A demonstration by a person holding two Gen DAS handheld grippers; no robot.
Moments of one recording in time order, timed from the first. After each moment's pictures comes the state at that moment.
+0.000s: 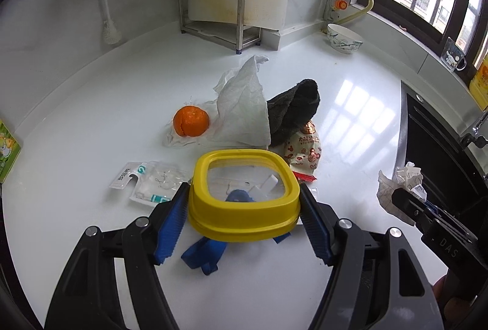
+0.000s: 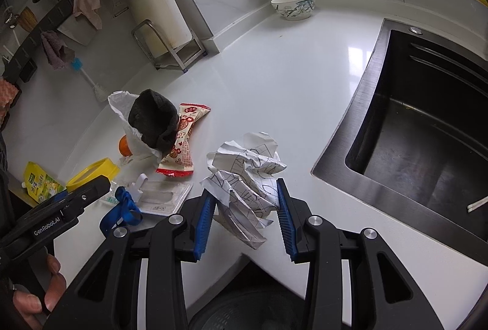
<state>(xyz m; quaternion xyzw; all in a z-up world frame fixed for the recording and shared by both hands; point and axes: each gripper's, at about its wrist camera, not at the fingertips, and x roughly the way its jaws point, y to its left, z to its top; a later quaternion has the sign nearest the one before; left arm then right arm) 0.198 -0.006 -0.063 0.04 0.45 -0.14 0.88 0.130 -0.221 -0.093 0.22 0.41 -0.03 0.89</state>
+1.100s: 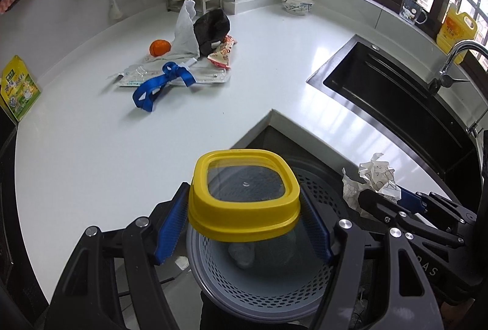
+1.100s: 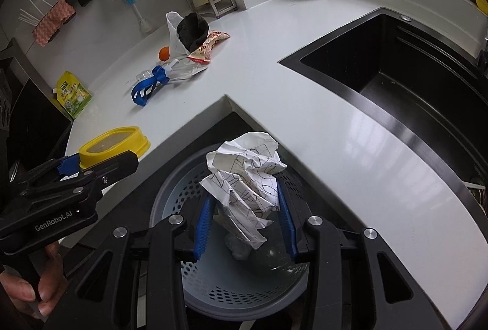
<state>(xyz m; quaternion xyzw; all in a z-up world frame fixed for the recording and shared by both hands) -0.006 -0.061 -0.073 0.05 0.47 -0.13 0.87 -0.048 -0.229 -0.094 0.14 0.46 0.06 0.87</state>
